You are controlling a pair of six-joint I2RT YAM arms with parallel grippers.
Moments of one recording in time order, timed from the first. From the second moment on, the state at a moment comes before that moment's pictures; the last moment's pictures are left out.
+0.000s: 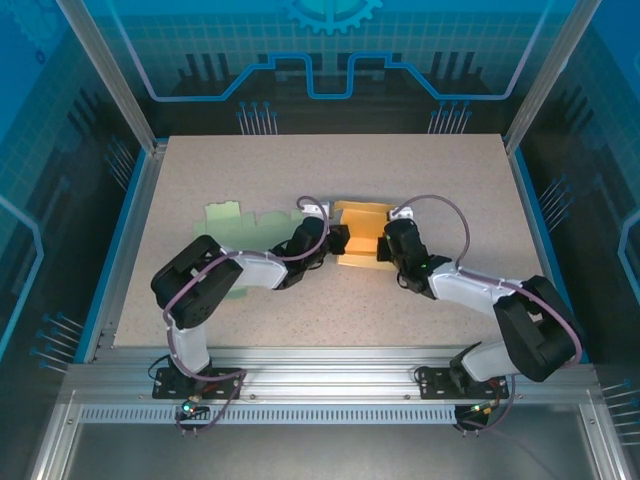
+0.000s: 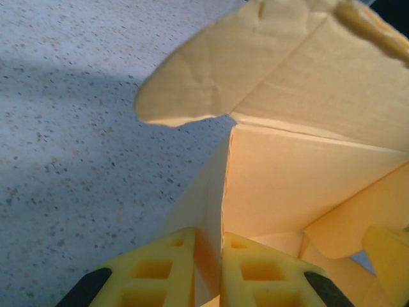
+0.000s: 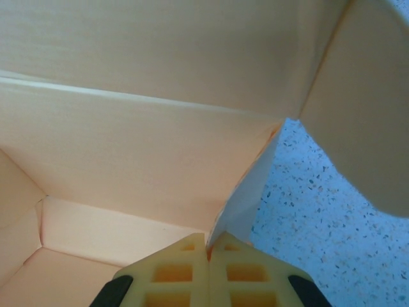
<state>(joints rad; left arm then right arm) -0.71 1.86 0.85 0.60 -0.09 -0.66 0.55 1.40 0.60 0.13 0.36 0.33</state>
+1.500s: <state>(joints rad) -0.79 1.26 0.82 0.21 -0.10 -0.45 0.60 0.94 1.02 -0.66 0.41 0.37</state>
